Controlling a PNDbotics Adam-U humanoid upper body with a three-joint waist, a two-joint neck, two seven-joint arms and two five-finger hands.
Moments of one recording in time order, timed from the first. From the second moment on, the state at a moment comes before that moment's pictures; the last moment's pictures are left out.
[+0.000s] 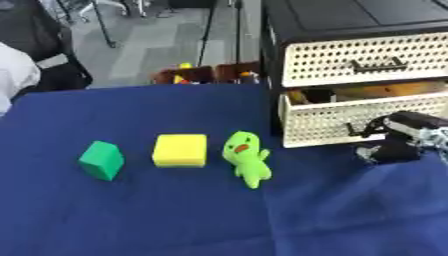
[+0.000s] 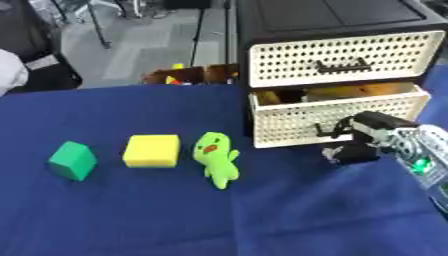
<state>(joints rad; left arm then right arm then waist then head) -0.33 0.29 0.14 -1.98 -0.23 -0.39 0.25 -0.55 -0.90 0.18 -1.57 0.66 0.33 0.60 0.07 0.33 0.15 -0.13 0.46</state>
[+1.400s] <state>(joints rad) -0.34 0.29 0.14 -1.98 -0.23 -0.39 0.26 -0.26 -0.96 0.10 -1.90 0.62 0.40 0.60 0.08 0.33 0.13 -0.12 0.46</state>
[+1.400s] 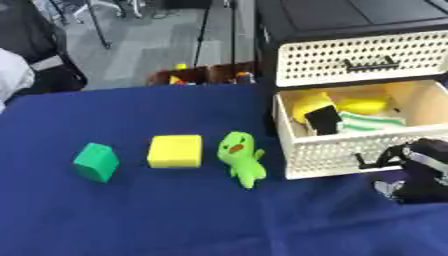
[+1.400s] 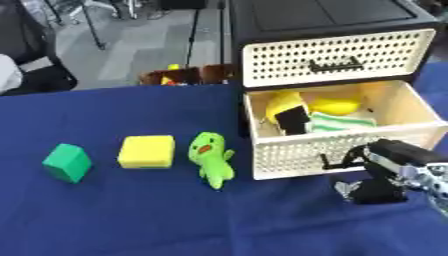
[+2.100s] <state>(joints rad) -0.34 0.29 0.14 -1.98 -0.24 -0.39 0.27 -0.23 -0.96 0.08 -1.97 0.62 0.40 0.58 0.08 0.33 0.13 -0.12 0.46</state>
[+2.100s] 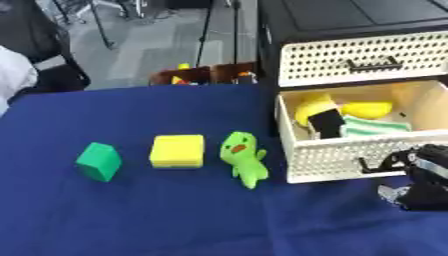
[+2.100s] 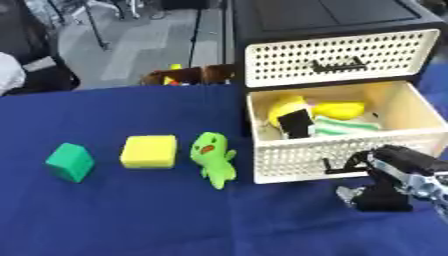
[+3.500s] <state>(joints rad) -0.33 0.29 0.14 -1.98 -0.23 -0.39 0.27 -0.36 -0.95 -0.09 -1.98 0.62 0.23 0.23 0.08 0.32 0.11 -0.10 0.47</state>
